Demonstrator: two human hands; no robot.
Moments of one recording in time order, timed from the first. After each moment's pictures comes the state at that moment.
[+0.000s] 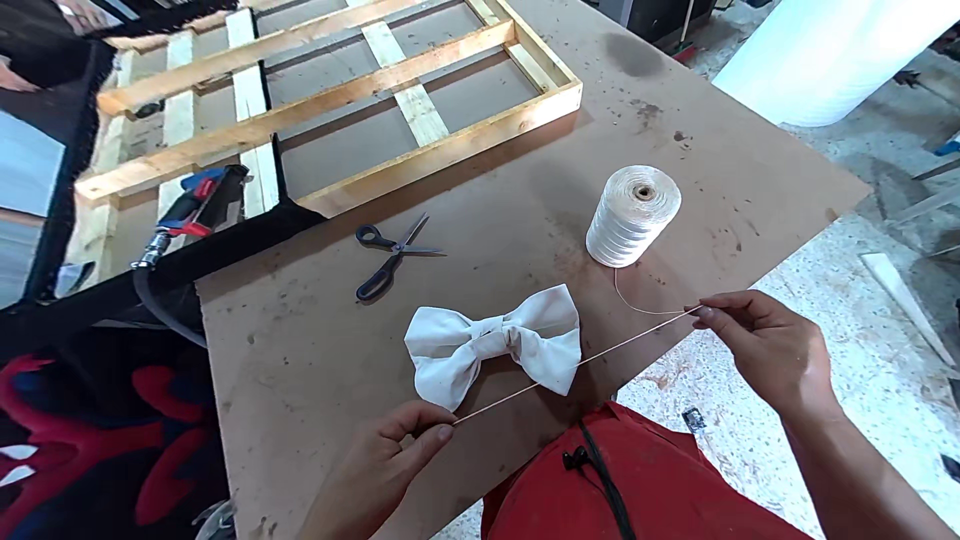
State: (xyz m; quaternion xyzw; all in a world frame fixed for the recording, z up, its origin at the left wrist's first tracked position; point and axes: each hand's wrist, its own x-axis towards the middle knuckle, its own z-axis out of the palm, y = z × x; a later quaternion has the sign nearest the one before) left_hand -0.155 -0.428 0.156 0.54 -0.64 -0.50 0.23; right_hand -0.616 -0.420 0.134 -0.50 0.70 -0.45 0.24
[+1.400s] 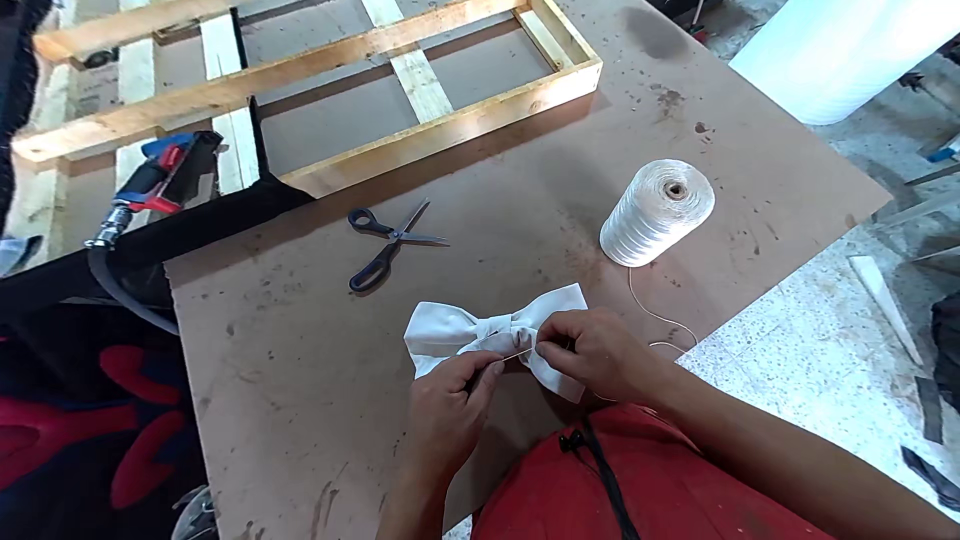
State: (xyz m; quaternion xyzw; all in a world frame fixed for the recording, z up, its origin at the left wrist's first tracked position) left_hand -0.223 -0.465 0.116 0.58 -0.70 -0.26 0.32; right_hand -0.466 -0.499 0.140 -0.75 0.52 -0.19 0.36
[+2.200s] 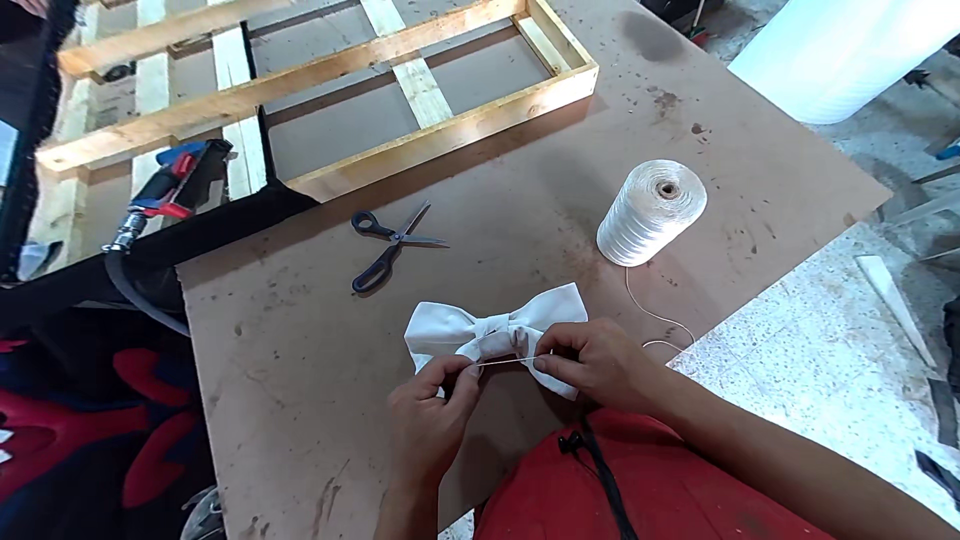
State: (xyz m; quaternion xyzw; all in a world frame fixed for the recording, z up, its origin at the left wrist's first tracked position) left_hand -0.214 -0.455 0.114 0.59 -0.64 -0.29 0.40; right_hand -0.474 -0.485 0.140 -0.72 0.50 -0.20 0.44
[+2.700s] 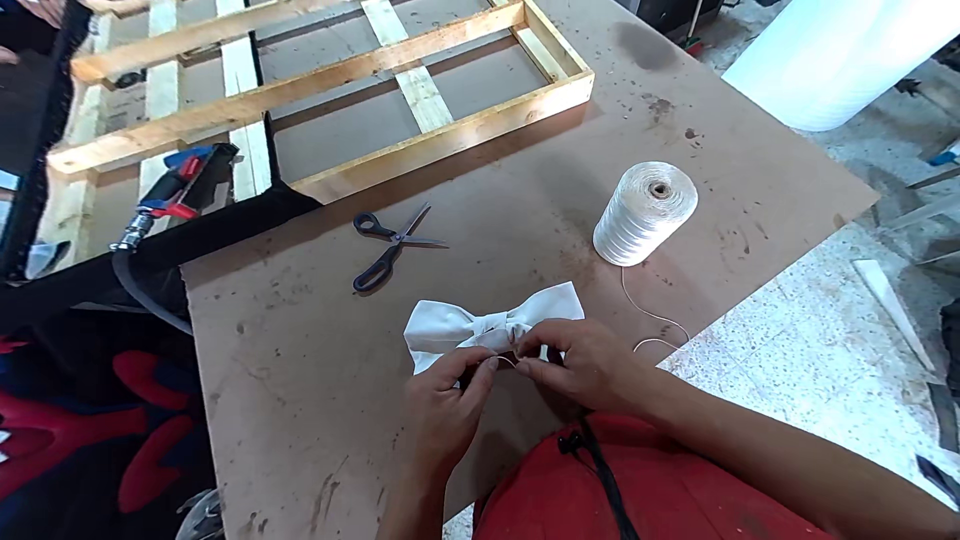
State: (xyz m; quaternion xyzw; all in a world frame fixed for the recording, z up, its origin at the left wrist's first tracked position) left_hand -0.229 -0.455 0.120 0.55 -0.67 -0.31 0.39; right_hand -0.461 -0.480 0.142 -0.77 0.46 -0.23 0.38
